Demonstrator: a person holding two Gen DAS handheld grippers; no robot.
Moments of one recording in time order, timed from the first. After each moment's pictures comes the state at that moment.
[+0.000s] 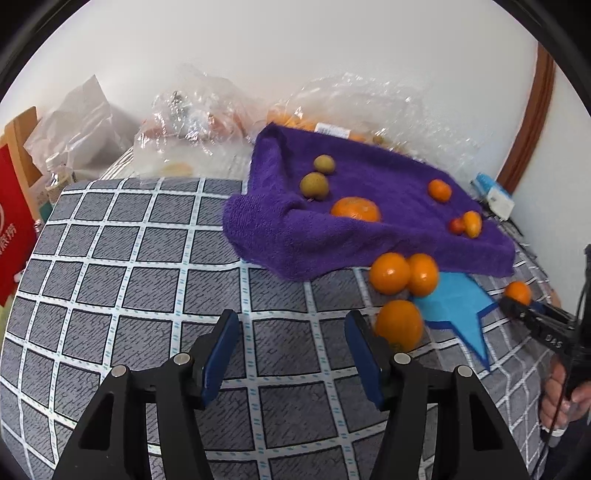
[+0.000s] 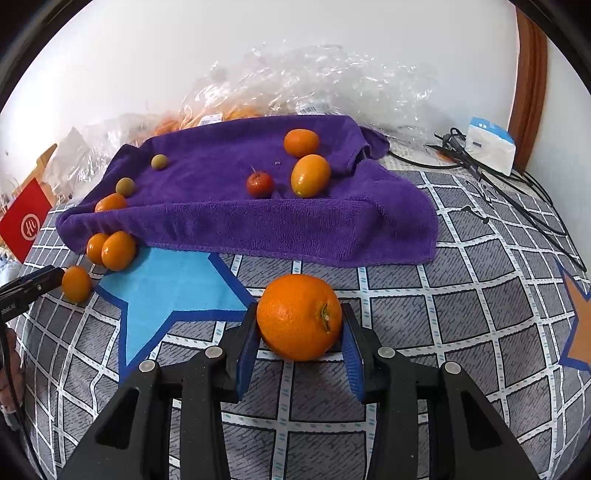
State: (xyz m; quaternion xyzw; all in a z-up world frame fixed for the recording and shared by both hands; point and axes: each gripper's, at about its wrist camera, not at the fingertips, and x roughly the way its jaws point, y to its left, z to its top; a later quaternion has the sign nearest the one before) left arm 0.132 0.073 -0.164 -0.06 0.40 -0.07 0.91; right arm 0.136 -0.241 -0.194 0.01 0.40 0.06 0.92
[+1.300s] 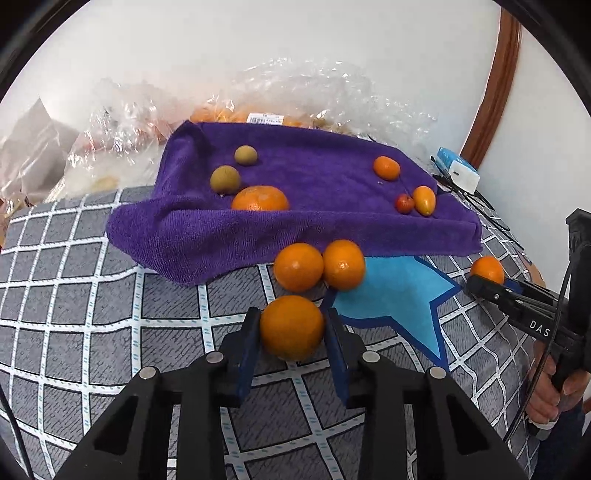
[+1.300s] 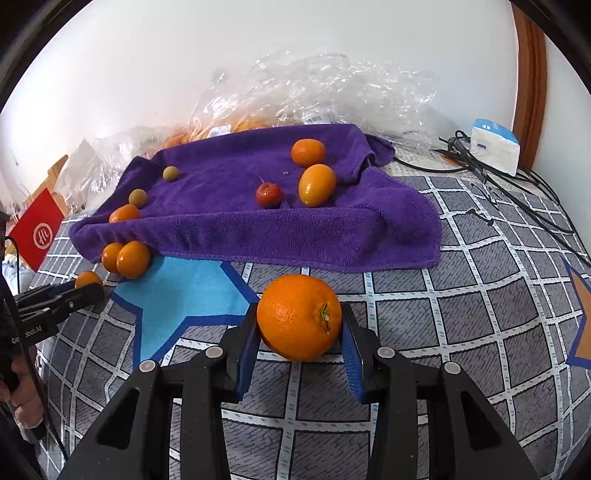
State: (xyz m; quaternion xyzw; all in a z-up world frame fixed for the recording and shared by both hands) left arm 0.135 0.018 -0.163 -0.03 0.40 -0.13 0.90; right arm 0.130 -0.246 -0.191 0.03 0.38 0.08 0.92
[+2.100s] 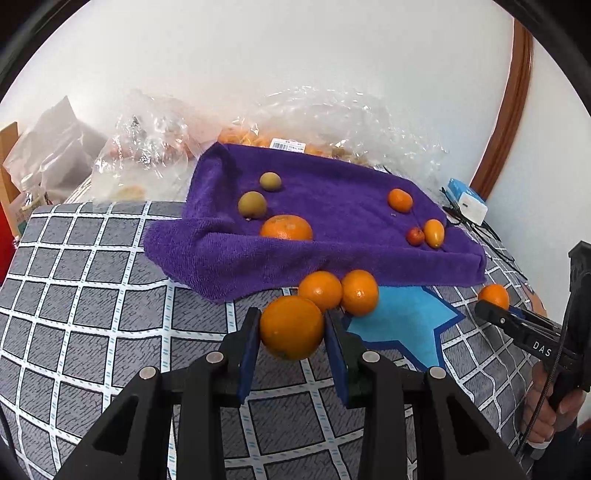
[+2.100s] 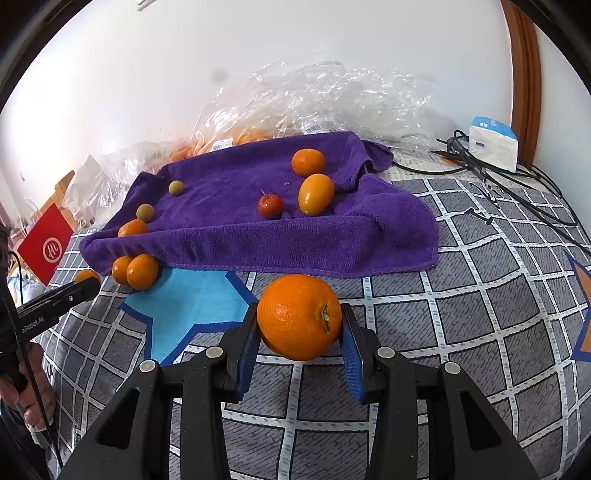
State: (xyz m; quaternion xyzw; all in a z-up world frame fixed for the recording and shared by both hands) left arm 0.133 0.035 -0.152 -0.07 0.37 -0.10 0.92; right arm 0.127 -0.254 -0.189 0.06 0.36 0.10 0.93
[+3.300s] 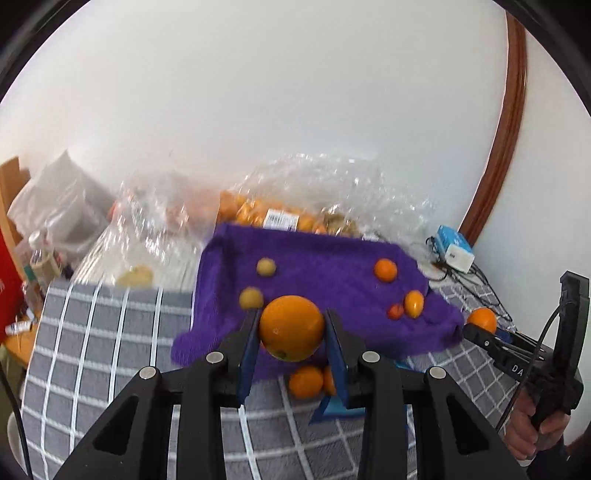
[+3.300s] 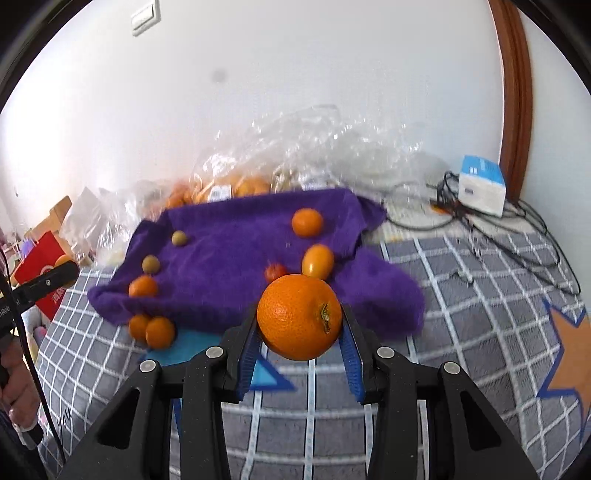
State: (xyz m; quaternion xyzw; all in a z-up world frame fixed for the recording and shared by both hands) left arm 0.153 0.042 -0.073 -0.07 0.31 -0.11 0.94; right arm 0.141 -0.245 -0.132 0.06 0.32 0.07 0.94
